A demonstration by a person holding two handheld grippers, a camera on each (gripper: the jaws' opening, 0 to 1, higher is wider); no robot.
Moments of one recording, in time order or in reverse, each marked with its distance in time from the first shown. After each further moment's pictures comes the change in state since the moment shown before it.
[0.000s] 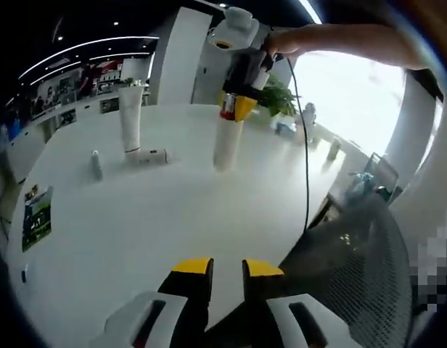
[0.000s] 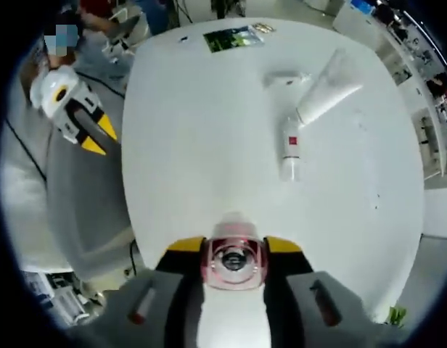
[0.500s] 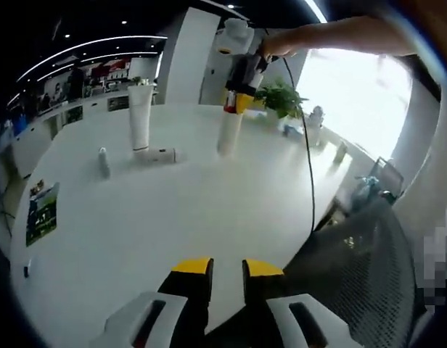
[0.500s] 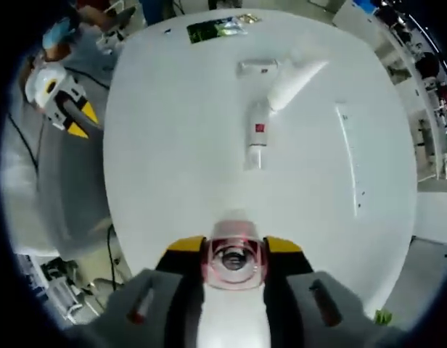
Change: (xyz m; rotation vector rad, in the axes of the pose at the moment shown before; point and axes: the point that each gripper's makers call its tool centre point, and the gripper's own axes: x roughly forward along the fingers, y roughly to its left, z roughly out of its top) left arm -0.001 0.007 0.000 -0.007 0.000 0.034; right arm 0.000 -0.056 -0.010 -0.039 0.054 -0.025
